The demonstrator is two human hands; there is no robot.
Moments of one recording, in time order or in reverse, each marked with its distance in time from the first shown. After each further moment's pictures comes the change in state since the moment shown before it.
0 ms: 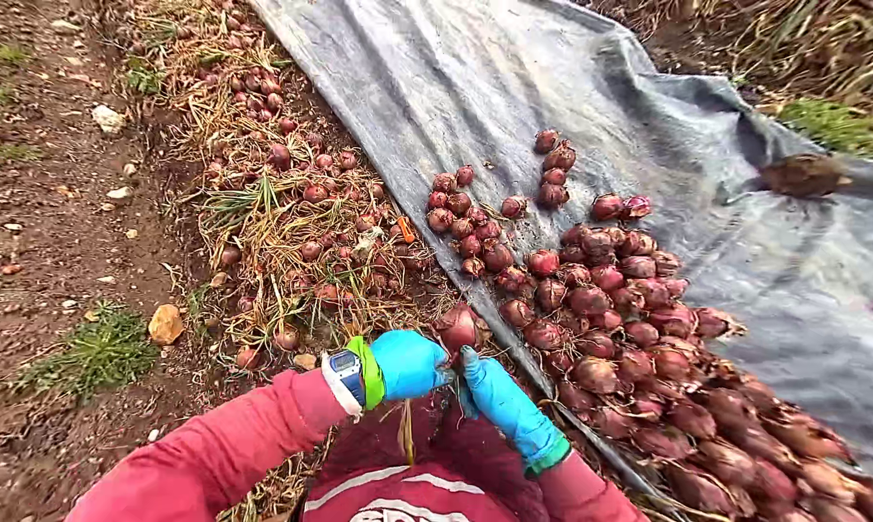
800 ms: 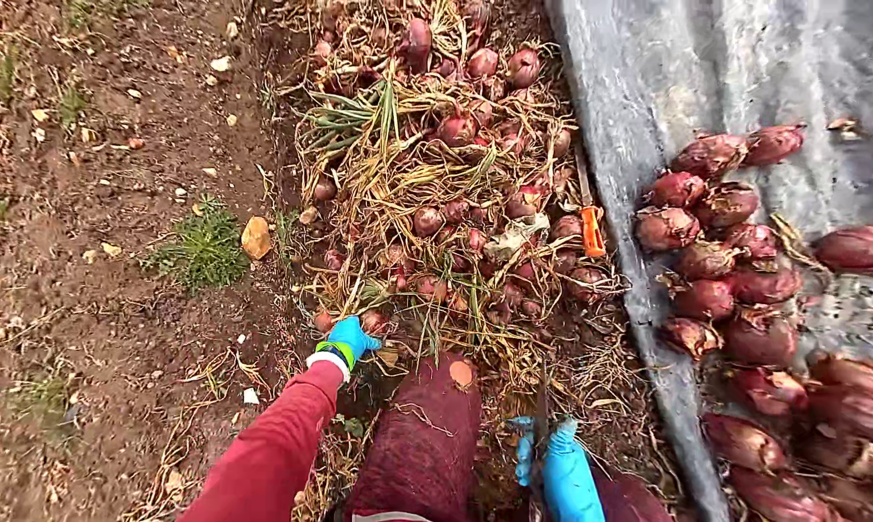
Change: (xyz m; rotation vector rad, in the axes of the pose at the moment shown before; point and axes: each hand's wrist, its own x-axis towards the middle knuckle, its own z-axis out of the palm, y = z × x) left_hand 0.023 -0.400 0.183 -0.617 0.028 -1.152; right_hand 0.151 0.075 0.102 0.335 0.102 0.527
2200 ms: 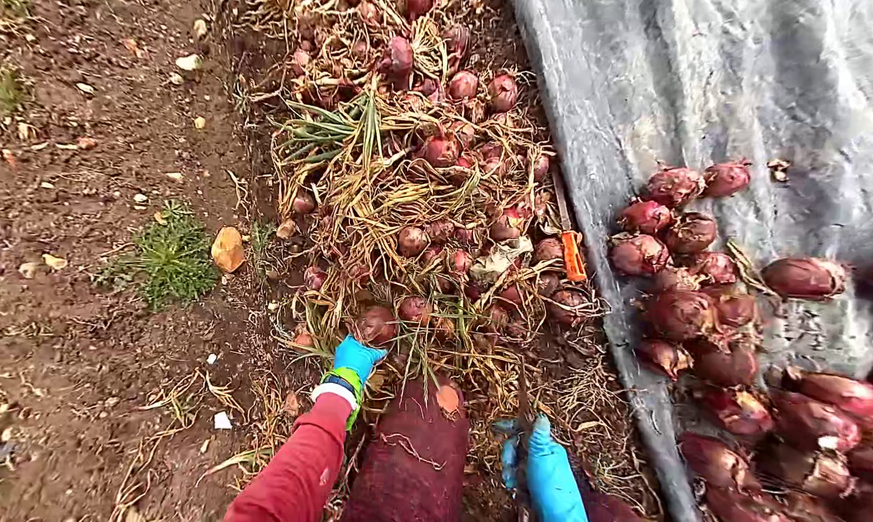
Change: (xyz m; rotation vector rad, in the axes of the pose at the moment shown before) left_hand 0.005 0.042 0.020 -0.463 0.052 -0.078; right_hand 0.025 -0.033 0.016 -0.117 0.059 -0.022
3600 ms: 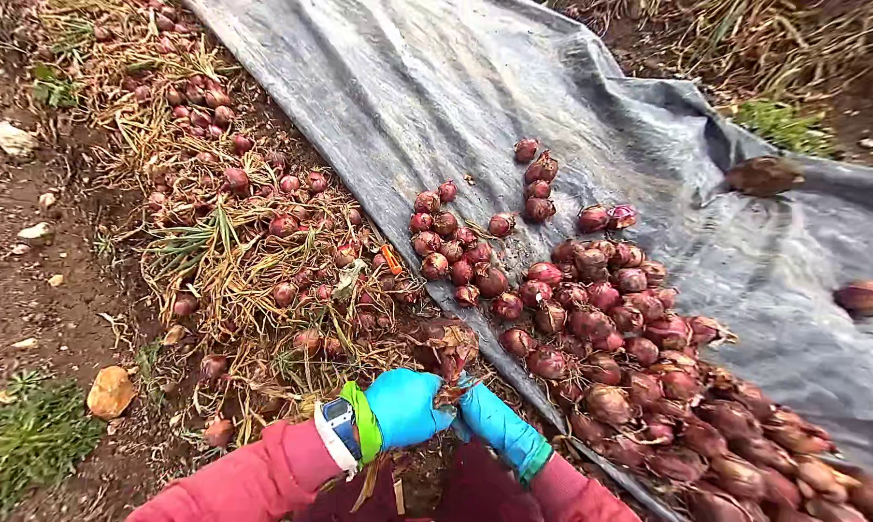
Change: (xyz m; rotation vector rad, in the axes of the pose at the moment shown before) left_hand -0.352 0.151 0.022 0.918 -0.617 1.159; right_hand -0.094 -0.020 -0.107 -0.060 -0.194 -0.378
